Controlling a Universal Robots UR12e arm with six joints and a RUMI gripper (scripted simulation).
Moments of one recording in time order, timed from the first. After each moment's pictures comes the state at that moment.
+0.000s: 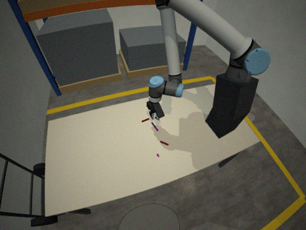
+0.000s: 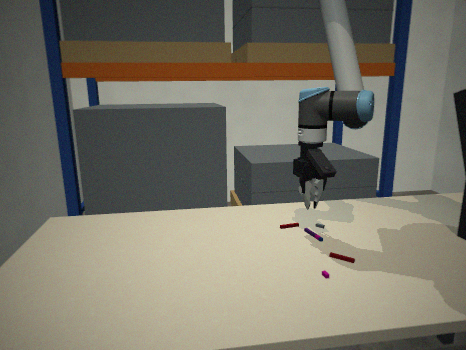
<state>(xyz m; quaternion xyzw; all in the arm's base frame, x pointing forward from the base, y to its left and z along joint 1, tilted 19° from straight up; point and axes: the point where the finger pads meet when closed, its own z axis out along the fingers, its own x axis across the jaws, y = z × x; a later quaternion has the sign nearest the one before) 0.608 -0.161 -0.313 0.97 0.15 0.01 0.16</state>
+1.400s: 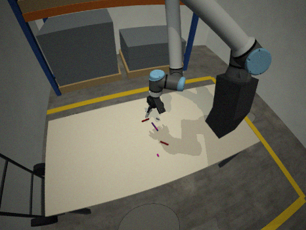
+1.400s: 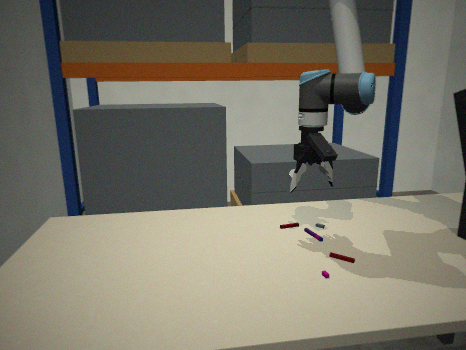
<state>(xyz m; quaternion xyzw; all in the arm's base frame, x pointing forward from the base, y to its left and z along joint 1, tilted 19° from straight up) 0.605 -0.145 -0.266 0.97 0.15 0.01 0.16</state>
